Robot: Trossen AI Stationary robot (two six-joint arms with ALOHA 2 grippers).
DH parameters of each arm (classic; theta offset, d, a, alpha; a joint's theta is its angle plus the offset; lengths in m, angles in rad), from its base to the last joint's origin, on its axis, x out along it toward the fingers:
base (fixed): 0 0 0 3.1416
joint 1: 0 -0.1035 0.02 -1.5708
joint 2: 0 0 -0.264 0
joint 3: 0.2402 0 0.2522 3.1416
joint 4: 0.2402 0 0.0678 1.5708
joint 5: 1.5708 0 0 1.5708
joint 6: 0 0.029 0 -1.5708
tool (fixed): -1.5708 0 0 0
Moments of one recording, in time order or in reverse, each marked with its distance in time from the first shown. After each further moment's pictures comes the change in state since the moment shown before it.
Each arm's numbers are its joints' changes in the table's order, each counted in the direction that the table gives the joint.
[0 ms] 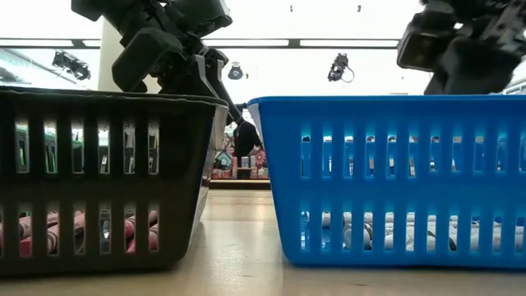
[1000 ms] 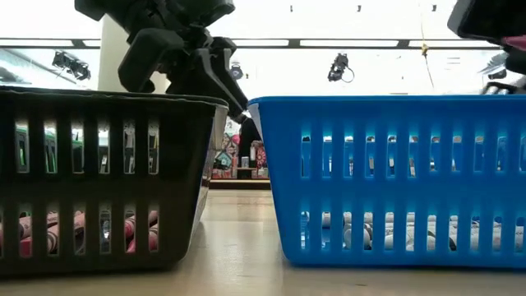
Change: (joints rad) left arm -0.002 0.000 0.000 -0.071 0.000 0.157; right arm -0.260 0.000 0.000 -0.059 0.037 0.218
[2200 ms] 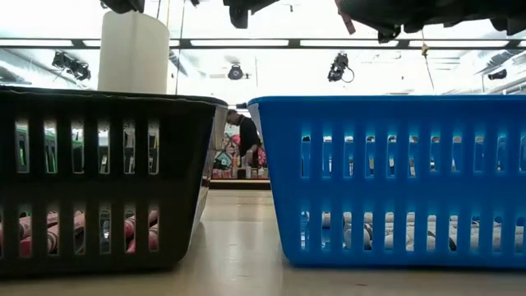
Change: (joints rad) left arm -0.075 0.000 0.000 -0.795 -0.092 -0.156; right arm 0.148 -0.001 0.000 -0.598 -0.736 -1.045
